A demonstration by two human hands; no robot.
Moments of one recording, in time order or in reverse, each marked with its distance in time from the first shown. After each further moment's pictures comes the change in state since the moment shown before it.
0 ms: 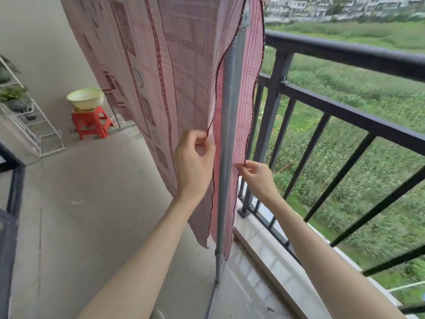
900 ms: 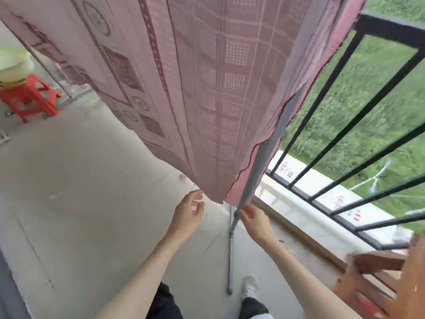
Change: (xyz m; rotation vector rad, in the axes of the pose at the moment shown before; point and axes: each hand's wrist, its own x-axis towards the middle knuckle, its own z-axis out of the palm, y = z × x) left_hand -0.056 -0.223 -0.118 0.126 -0.857 -0.561; right_hand -0.096 0.068 0.184 -0.162 -0.030 0.654
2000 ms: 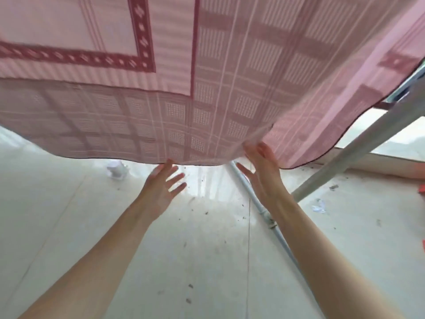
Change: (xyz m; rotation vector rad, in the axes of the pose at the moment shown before) left_hand 0.323 -0.468 0.117 -0.817 -0.541 -0.364; right_hand 0.300 0.193 0.340 1.116 0.573 -0.117
